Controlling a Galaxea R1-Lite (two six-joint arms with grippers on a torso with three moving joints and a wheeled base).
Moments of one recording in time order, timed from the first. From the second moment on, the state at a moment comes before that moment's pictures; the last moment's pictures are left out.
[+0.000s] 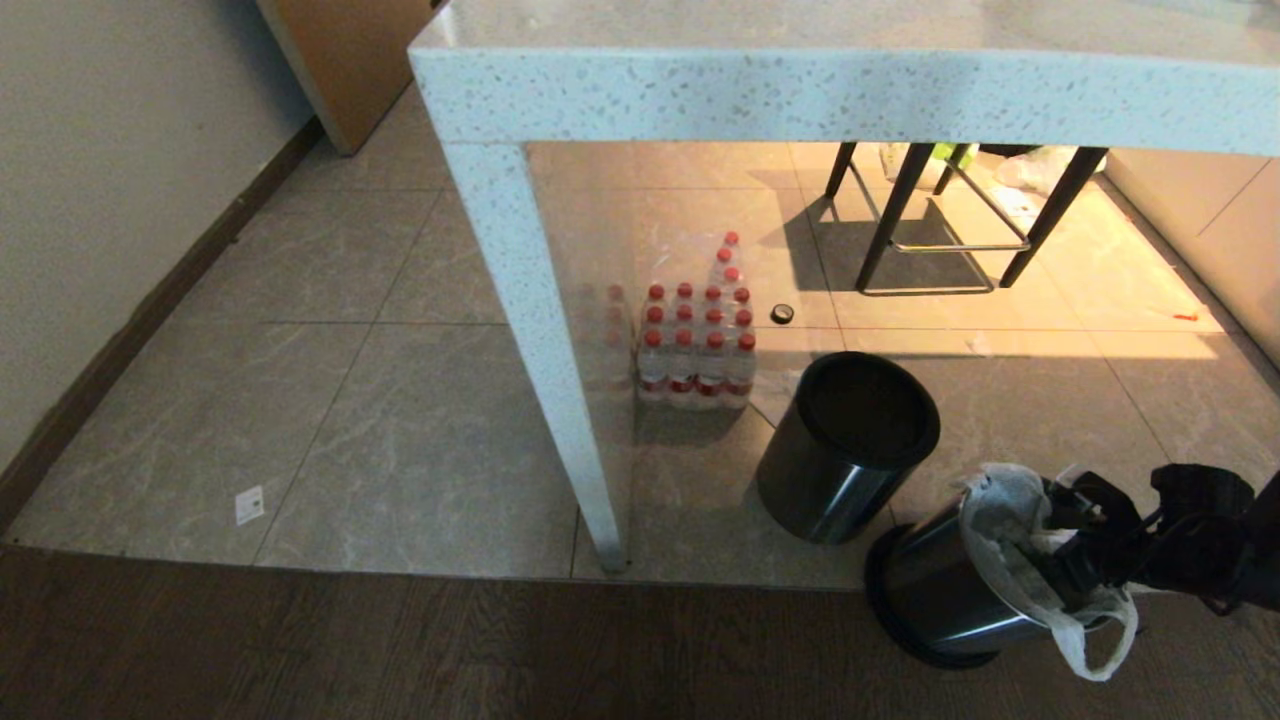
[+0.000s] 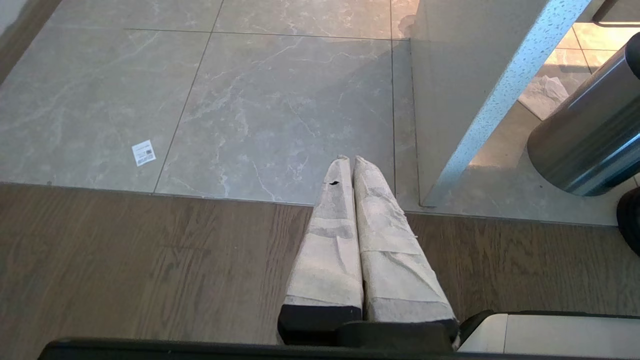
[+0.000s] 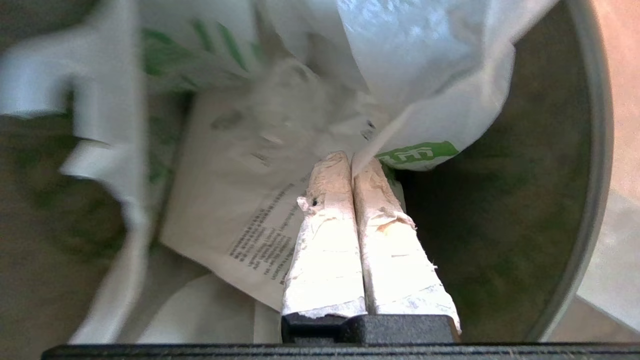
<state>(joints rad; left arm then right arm) 0.00 0.00 0.00 0.00 0.00 0.00 -0.49 2.49 -0.97 -0.71 0.52 -0.86</state>
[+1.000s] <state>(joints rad) 0.00 0.00 0.00 0.00 0.00 0.00 -0.43 2.36 -0.85 -0.57 0.56 -0.86</state>
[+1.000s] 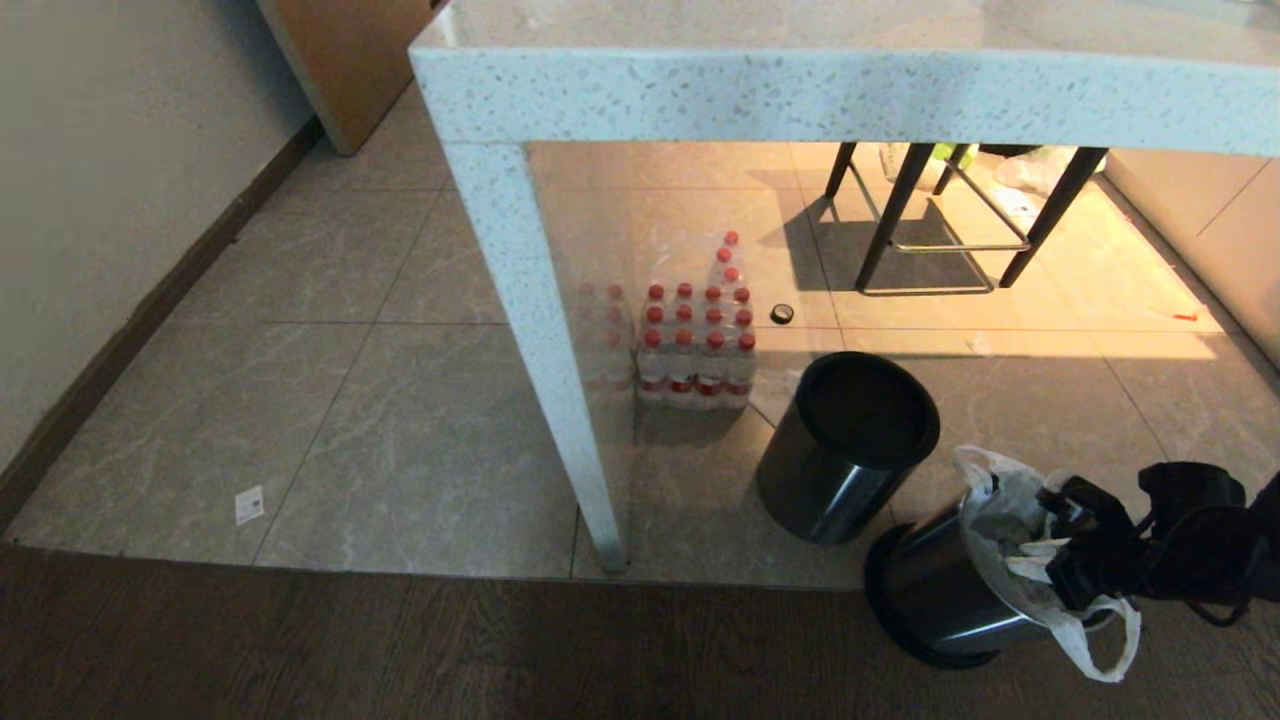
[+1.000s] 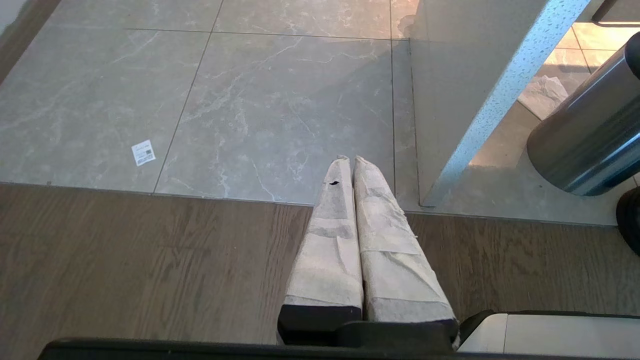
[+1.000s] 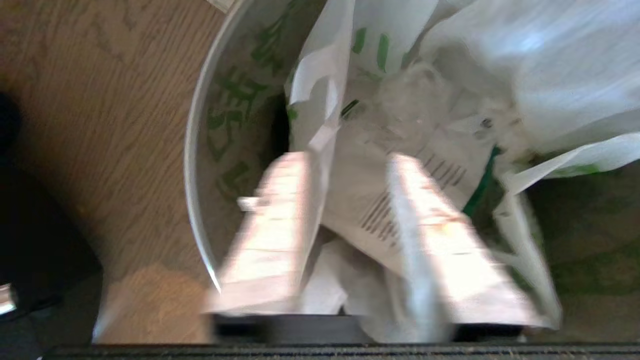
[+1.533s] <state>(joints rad) 0.00 0.00 0.00 0.00 0.00 0.00 -0.43 2.27 -0.80 -0.57 0.55 -0.88</state>
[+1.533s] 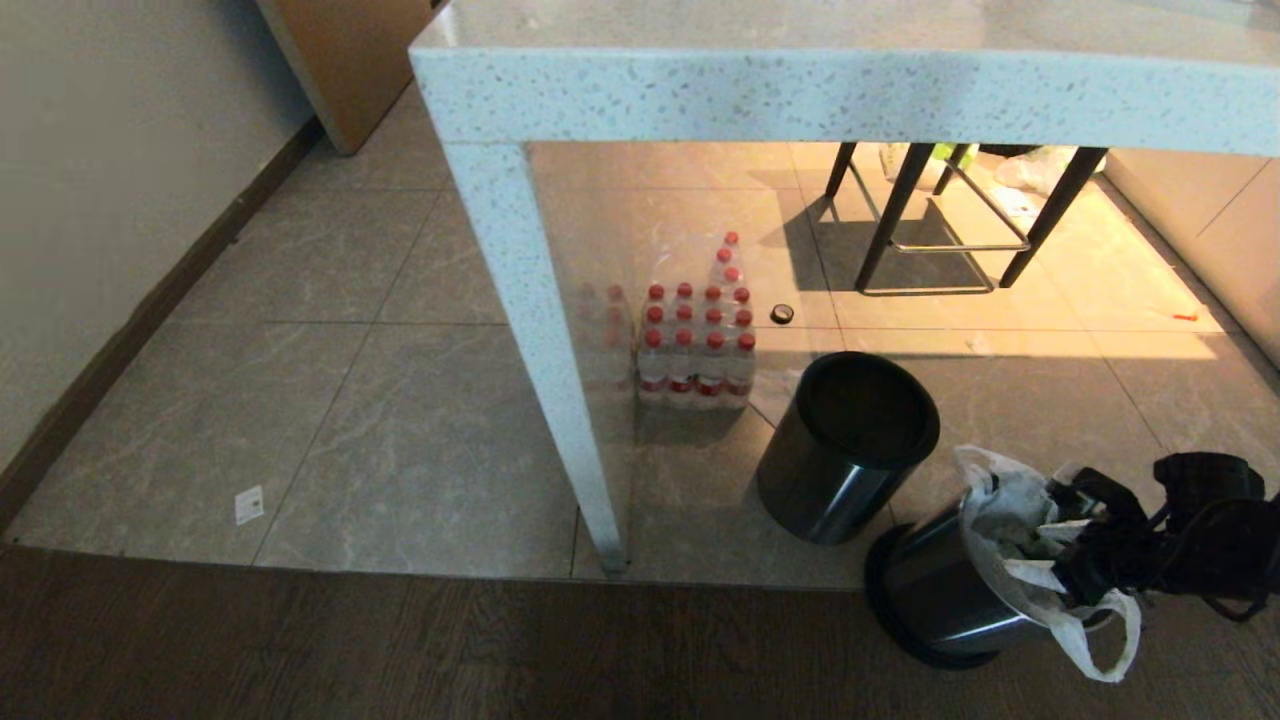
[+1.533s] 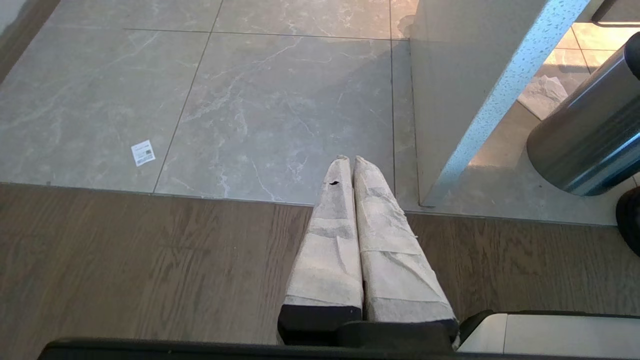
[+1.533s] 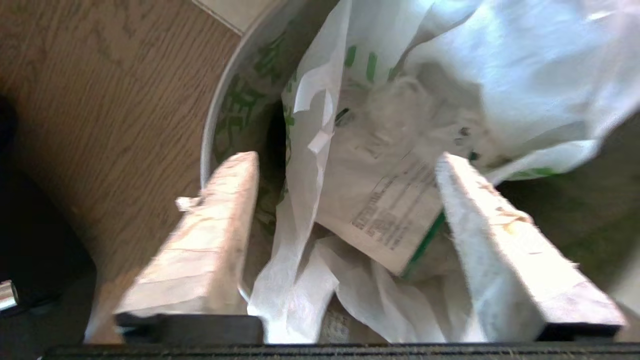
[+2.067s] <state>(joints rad) 0.00 0.00 0.00 0.00 0.00 0.00 -0.57 2.18 -0.71 -0.55 0.51 -1.23</state>
